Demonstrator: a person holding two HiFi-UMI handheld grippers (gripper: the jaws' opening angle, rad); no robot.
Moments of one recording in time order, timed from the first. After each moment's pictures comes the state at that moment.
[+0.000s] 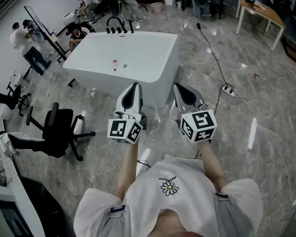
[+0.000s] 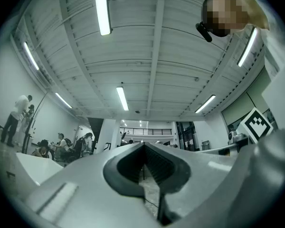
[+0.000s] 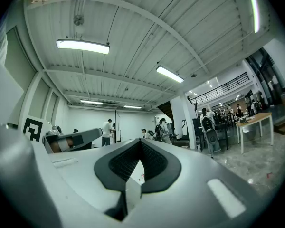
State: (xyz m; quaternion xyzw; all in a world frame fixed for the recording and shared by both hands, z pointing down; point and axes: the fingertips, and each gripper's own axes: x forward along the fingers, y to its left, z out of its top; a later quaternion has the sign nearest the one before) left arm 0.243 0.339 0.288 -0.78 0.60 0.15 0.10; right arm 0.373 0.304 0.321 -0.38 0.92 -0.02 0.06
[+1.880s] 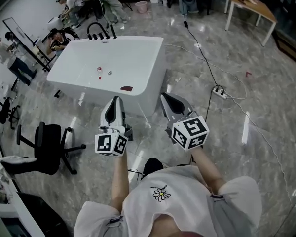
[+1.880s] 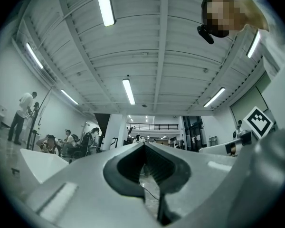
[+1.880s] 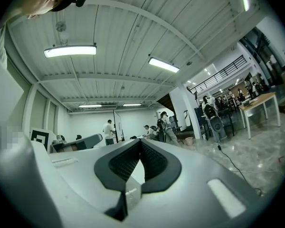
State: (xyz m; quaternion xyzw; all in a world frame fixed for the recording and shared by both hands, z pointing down) left arm 0.209 0.229 0.315 -0.76 0.64 0.13 0.07; right arm 0.363 0.191 0.346 -0.35 0.93 -0.08 0.06
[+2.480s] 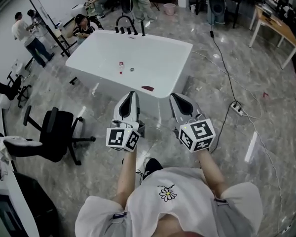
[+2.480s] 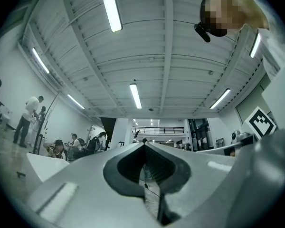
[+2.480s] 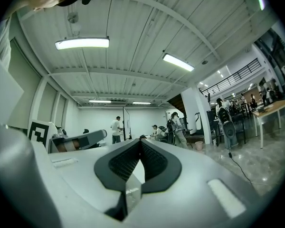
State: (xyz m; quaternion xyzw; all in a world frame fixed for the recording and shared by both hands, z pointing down) left arm 0.119 0.226 0.309 -0.74 0.65 0.15 0.08; right arm 0.248 0.187 0.338 -0.31 0.95 -0.04 0.04
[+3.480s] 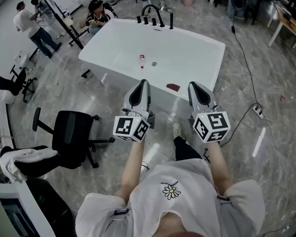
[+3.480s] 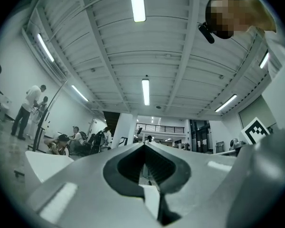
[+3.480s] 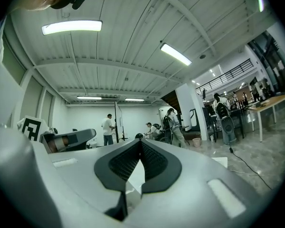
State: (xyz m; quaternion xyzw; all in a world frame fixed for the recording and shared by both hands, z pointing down) left arm -0.146 0.148 0.313 -0.75 0.65 0.15 0.04; right arm 0.004 0.092 0.348 -0.35 0.93 -0.06 0.04
